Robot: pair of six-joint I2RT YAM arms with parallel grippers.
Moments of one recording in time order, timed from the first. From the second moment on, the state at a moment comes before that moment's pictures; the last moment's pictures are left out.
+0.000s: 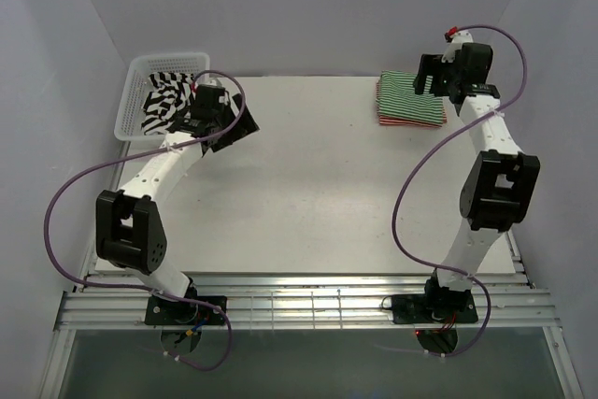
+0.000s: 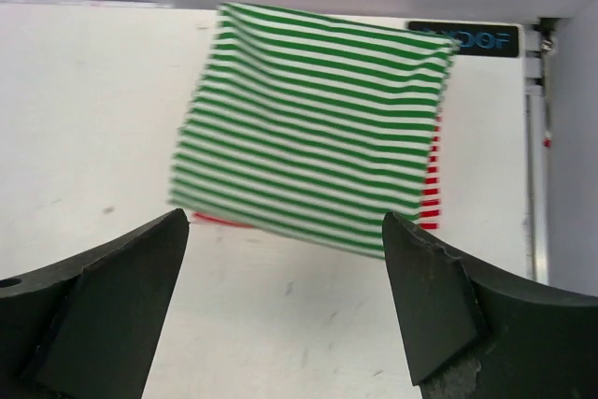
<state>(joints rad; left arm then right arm) -0.28 1.61 1.28 -0.44 0.01 -0.65 -0.09 1.98 1.75 -0.28 -0.19 -0.05</state>
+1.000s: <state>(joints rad) 0.22 2.58 2.29 -0.42 -0.13 -0.26 0.17 1.64 1.19 -0.29 -0.32 -0.03</state>
